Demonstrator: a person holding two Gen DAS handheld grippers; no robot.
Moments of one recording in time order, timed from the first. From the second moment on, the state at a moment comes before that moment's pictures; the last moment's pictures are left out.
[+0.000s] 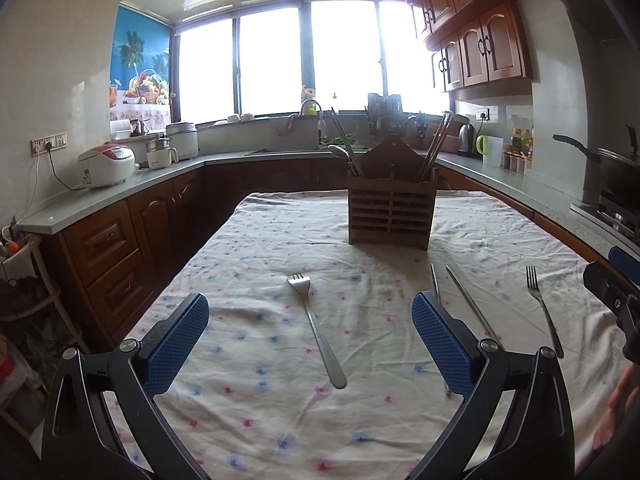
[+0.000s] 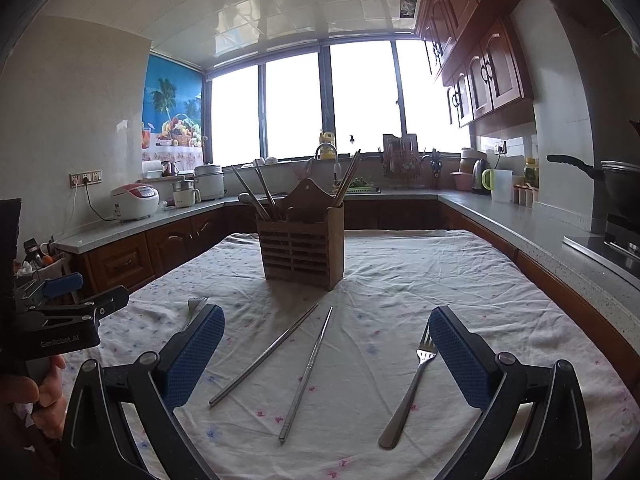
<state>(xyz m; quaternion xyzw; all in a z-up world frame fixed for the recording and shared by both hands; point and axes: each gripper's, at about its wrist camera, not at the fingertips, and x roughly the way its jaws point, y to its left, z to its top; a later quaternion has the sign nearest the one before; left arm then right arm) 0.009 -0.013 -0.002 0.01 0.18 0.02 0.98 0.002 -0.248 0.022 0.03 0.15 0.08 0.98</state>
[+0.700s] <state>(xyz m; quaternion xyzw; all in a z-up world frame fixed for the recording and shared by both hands) 0.006 -0.011 -0.001 0.01 0.18 0.01 0.98 0.002 -0.244 0.021 0.03 0.14 0.09 0.98</state>
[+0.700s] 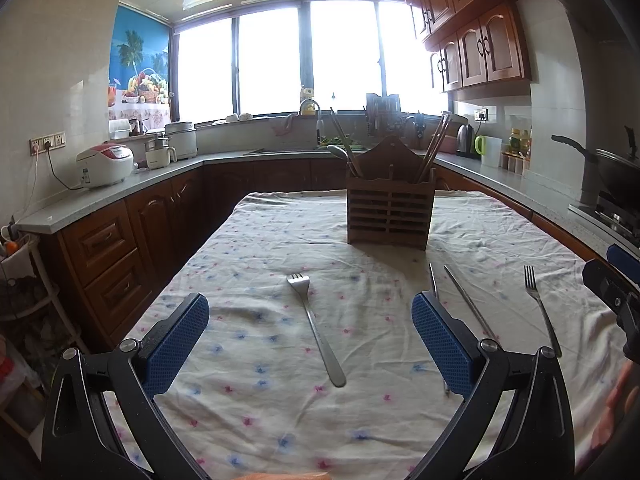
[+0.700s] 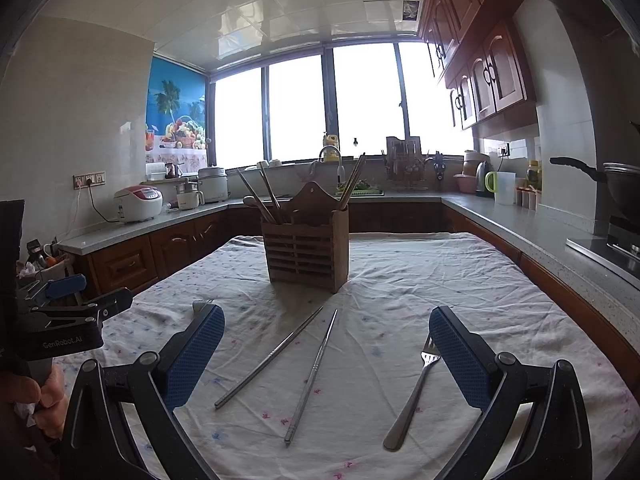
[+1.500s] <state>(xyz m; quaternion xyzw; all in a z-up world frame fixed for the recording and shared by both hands) 0.006 -0.012 0.002 0.01 0.18 0.01 0.98 0.001 -0.245 0.026 0.03 0.14 0.10 0.98</state>
